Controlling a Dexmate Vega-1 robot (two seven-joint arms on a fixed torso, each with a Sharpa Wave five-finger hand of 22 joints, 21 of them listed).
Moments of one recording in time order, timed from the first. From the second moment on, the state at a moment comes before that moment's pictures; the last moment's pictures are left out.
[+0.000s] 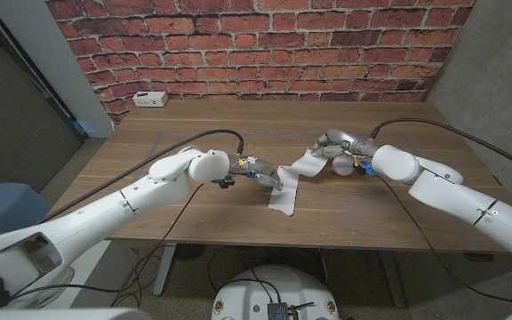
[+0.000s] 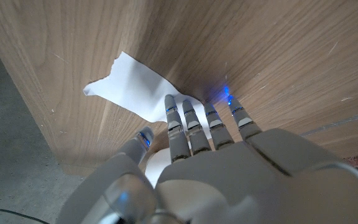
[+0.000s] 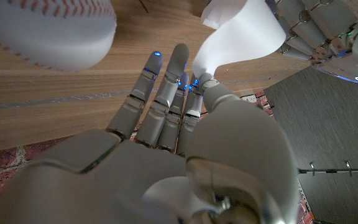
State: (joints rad) left arm 0.65 0.81 0.80 -1.93 0.60 0.07 -0.59; left_hand 0.13 0.12 0.80 0.04 0.18 0.57 -0.03 0.18 0.19 0.42 0.00 0.20 0.20 0.23 0.04 0.19 0.17 -0.01 0.19 0.45 0.20; right arm -0.86 -0.96 -0.54 -1.89 -0.04 -0.14 0.09; right_hand 1.03 0.18 0.43 -0.13 0.18 0.95 0.08 0.47 0.23 0.79 0.05 0.26 0.23 0.97 -0.14 0.65 0.56 0.73 0.02 0.43 0.21
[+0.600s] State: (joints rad) left arm 0.73 0.84 0.68 -2.01 0.47 0.06 -0.41; left_hand 0.21 0.13 0.77 -0.08 0.17 0.59 -0.07 0.19 0.18 0.45 0.01 0.21 0.20 0.30 0.04 0.20 0.17 0.05 0.18 0.46 0.20; right arm -0.90 -0.98 -0.51 -1.91 -0.06 -0.13 0.05; right_hand 1.04 0.18 0.43 -0.13 0.18 0.95 0.08 0.47 0.21 0.81 0.05 0.25 0.23 0.97 -0.15 0.64 0.56 0.72 0.01 0.44 0.22
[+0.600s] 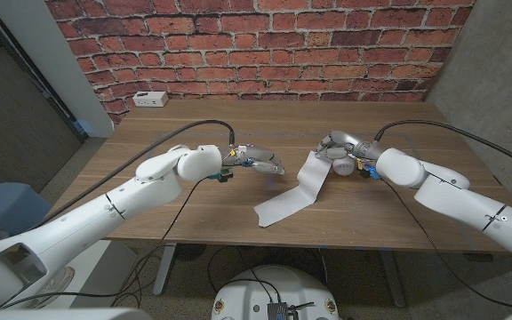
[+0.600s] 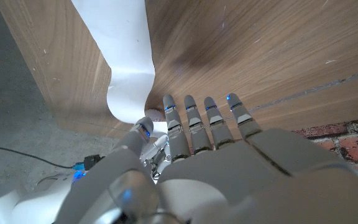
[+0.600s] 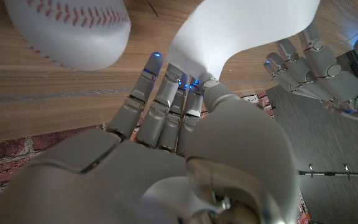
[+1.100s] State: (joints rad) left arm 0.84 0.86 0.57 -1.99 0.33 -0.10 -0.18; left_hand 0.18 0.14 0.71 -0.03 0.17 0.70 0.05 0.22 0.19 0.61 0.04 0.27 0.21 0.48 0.02 0.26 0.20 0.14 0.17 0.51 0.22; right arm -0.95 -0.98 -0.48 -1.93 -0.09 -0.08 -0.04; right_hand 1.05 0.18 0.43 -0.13 0.18 0.96 0.07 0.47 0.20 0.84 0.05 0.25 0.24 1.01 -0.16 0.68 0.60 0.71 0.00 0.46 0.22
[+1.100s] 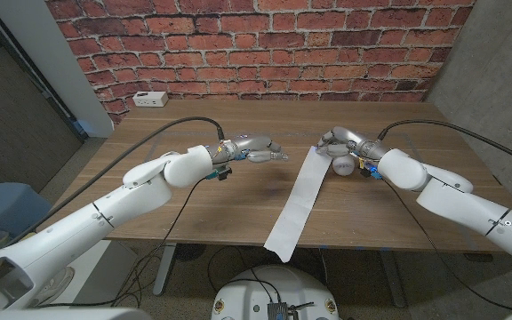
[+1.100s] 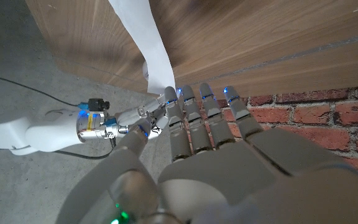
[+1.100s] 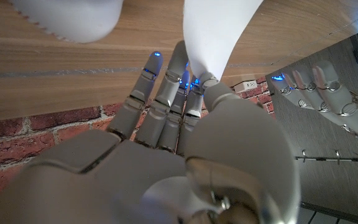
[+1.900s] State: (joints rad) left arm 0.71 0.87 0.68 -2.01 0.26 0.07 -0.48; left_hand 0.30 0.18 0.76 -0.05 0.19 0.87 0.12 0.23 0.19 0.72 0.05 0.26 0.20 0.62 0.00 0.29 0.21 0.16 0.15 0.58 0.24; right arm -0.91 -0.81 -0.50 -1.81 -0.35 0.02 -0.36; right_hand 1.05 0.18 0.44 -0.12 0.18 0.96 0.07 0.47 0.20 0.85 0.04 0.25 0.25 0.97 -0.13 0.63 0.58 0.68 -0.01 0.48 0.22
